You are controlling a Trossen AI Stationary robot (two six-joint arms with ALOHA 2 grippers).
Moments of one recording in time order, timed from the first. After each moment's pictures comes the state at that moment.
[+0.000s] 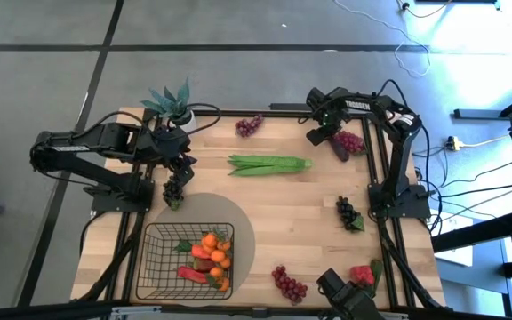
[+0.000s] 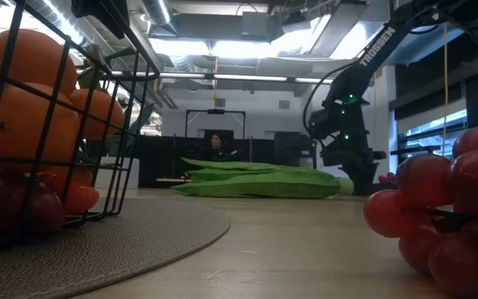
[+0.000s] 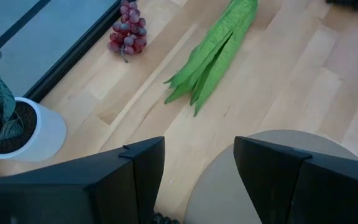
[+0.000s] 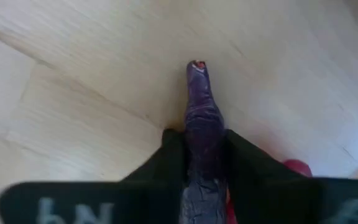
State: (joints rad) left arm -0.03 1.02 1.26 -1.10 -0.40 -0.52; right arm -0.89 1.97 1.27 -0.94 0.09 0.07
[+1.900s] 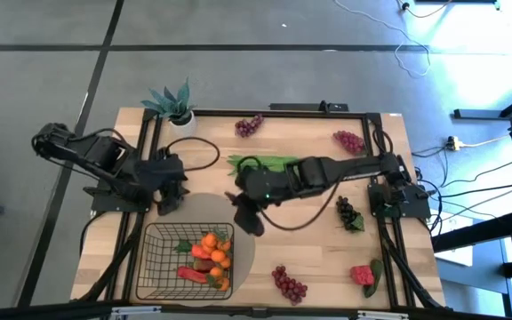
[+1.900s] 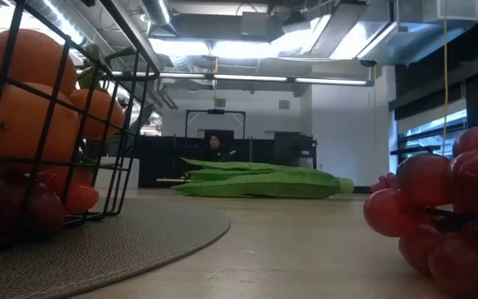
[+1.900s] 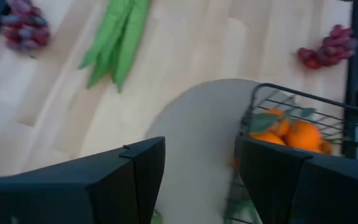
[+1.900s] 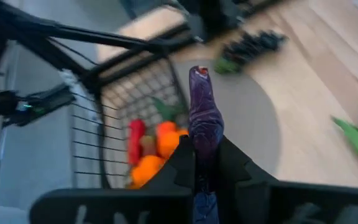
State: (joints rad) left arm -0.39 1.01 1.26 -1.13 -0.34 -0.61; right arm 0.24 1.99 2.17 -0.90 0.14 0.62
